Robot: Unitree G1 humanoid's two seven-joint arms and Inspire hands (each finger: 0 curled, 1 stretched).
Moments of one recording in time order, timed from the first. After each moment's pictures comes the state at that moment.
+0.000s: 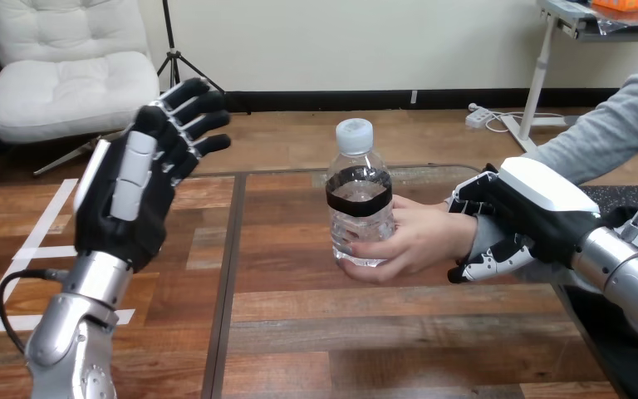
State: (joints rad) left arm -0.33 0.18 0.27 0.50 -0.39 -0.35 -0.58; right arm -0.54 -0.66 0.27 0.84 -0.48 -0.66 0.08
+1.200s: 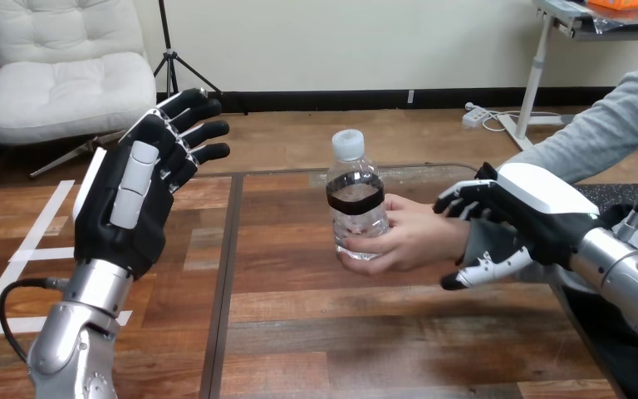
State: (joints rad) left arm -0.31 0.17 0.28 0.50 -0.39 -0.36 -0.57; right arm -0.53 -0.66 0.27 0.78 -0.53 -0.56 0.11
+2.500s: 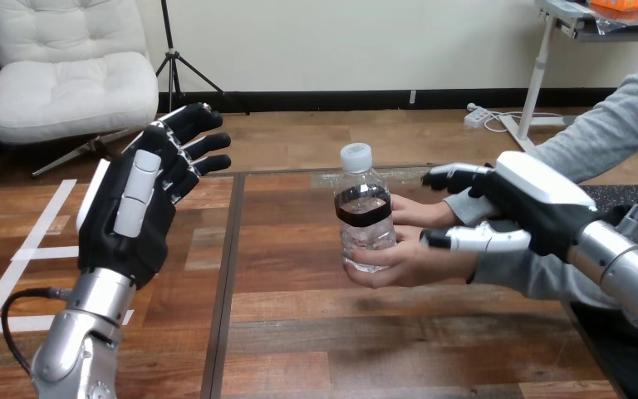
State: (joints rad) left arm -0.29 0.17 0.25 0.49 -0.39 -0.35 -0.54; right arm -0.51 -0.65 0.25 0.75 -0.38 -0.57 0.15
